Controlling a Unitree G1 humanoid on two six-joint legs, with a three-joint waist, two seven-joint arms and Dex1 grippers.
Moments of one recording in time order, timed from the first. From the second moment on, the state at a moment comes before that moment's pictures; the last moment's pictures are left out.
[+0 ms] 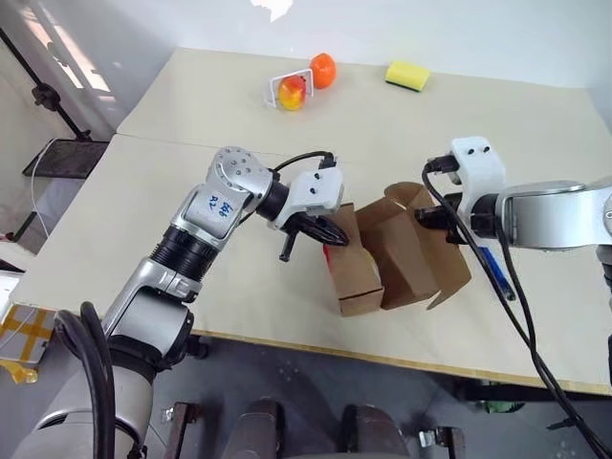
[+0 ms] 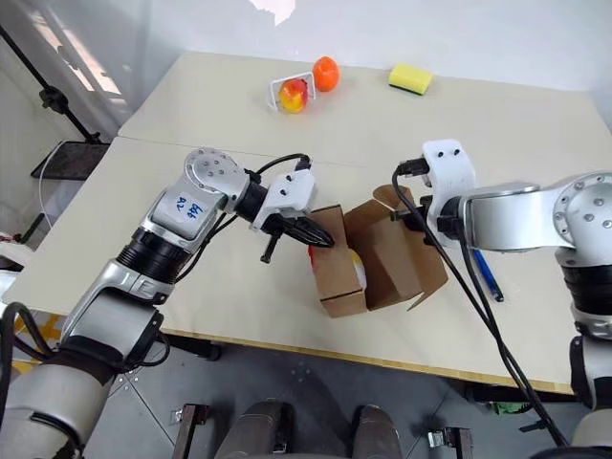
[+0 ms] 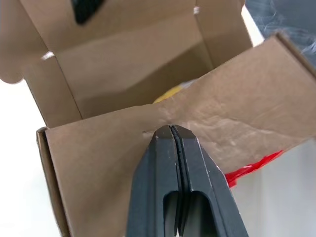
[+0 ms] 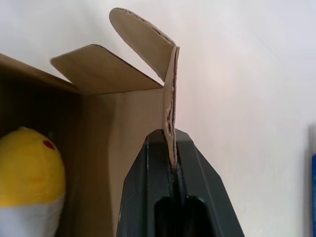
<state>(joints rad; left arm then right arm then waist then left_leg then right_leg) -1.10 0.42 -0.40 0.40 -0.07 0.21 -1.34 -0.95 -1.02 0.19 -0.09 1.97 1.29 -0.83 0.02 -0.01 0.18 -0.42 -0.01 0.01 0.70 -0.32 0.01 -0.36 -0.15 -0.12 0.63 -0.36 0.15</state>
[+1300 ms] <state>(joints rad) -0.98 0.37 -0.29 0.60 0.04 0.18 -1.17 -0.60 -1.05 0.00 -0.20 1.64 1.16 -0.39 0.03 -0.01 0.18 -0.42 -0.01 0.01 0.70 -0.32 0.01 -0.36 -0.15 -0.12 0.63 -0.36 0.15</state>
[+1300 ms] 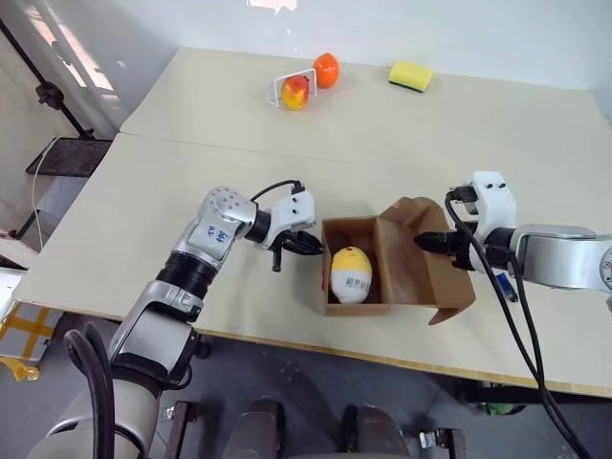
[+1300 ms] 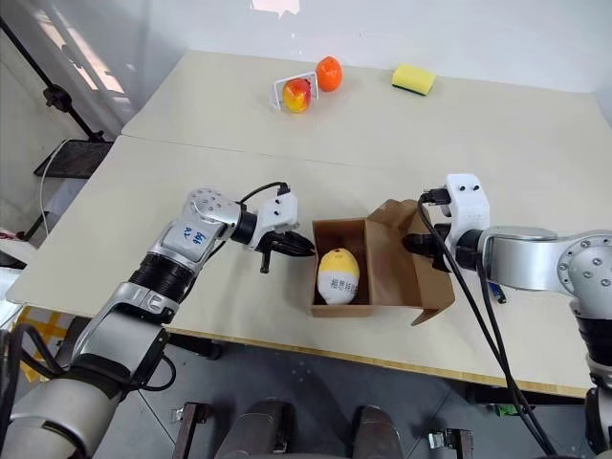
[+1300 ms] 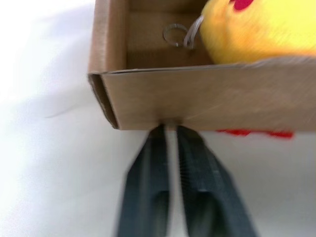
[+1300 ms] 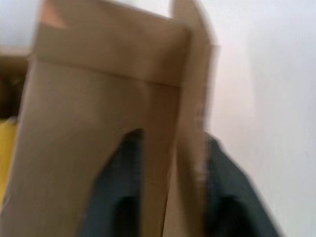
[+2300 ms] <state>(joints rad) -1.11 0.34 -0.51 0.43 0.08 0.22 -1.33 -0.17 -1.27 -0.60 -0.45 1.04 1.07 0.67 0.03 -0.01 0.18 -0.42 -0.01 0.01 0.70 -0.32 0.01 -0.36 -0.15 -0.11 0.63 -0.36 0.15</state>
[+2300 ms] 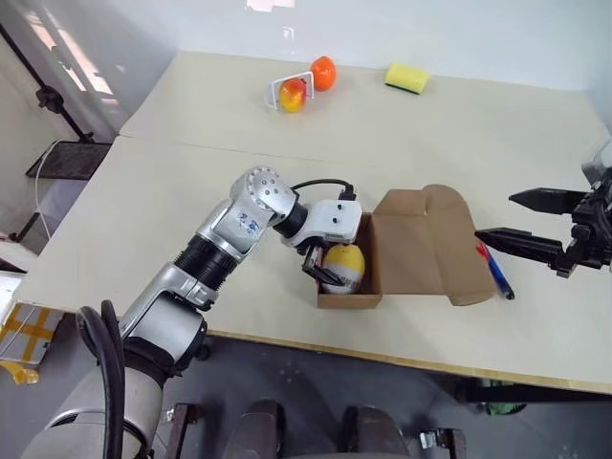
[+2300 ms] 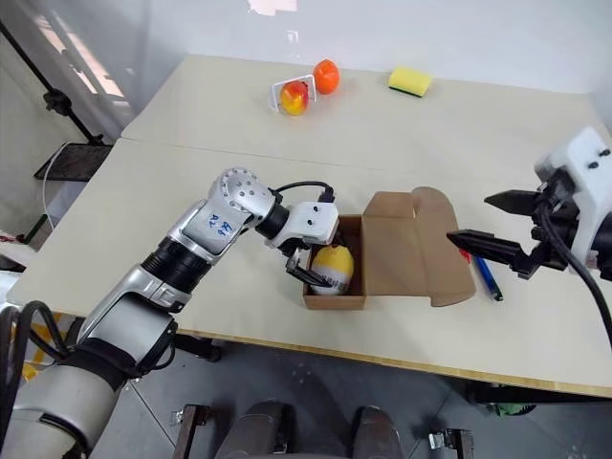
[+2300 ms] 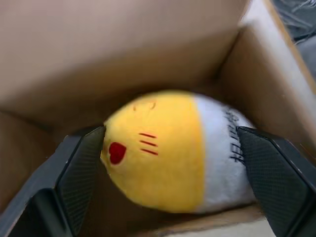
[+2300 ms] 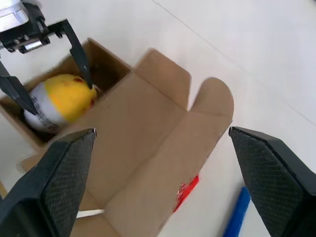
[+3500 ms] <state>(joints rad) -1.09 0.57 -0.13 0.48 0.01 0.42 -0.97 -0.27 -1.22 -0.51 -0.35 0.86 0.87 0.96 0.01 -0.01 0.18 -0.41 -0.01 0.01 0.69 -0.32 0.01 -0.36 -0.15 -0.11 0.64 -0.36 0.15</state>
